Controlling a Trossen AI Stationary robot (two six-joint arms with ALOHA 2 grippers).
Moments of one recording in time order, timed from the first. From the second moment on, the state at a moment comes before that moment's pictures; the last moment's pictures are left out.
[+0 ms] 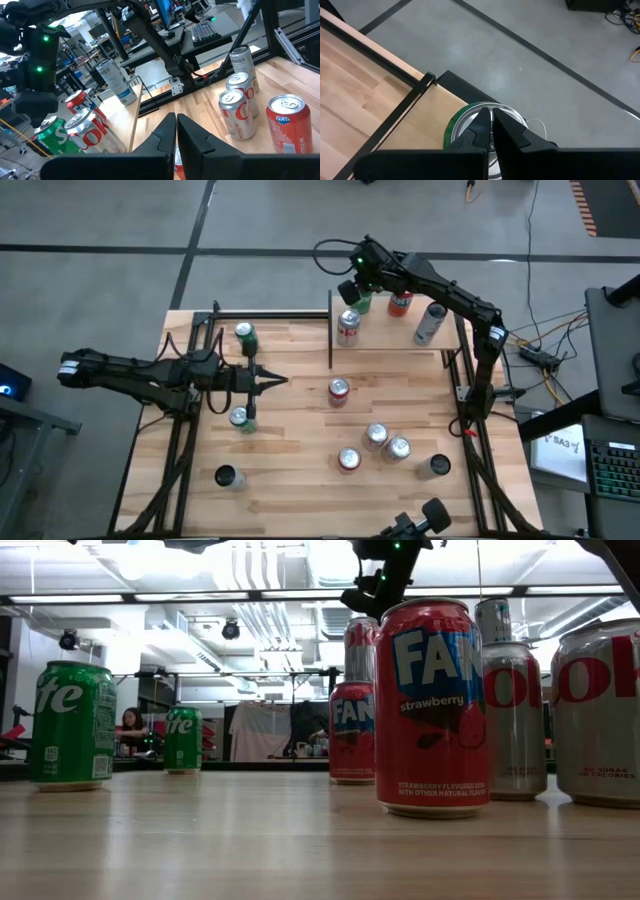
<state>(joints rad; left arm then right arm) -0.07 0.90 0.70 0.10 -0.12 0.45 -0.58 1.87 2.05 -1.04 0.37 0.23</state>
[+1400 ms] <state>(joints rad) -0.07 0.90 0.70 0.09 -0.12 0.45 -0.57 1.86 2.09 -1.20 0.47 0.27</state>
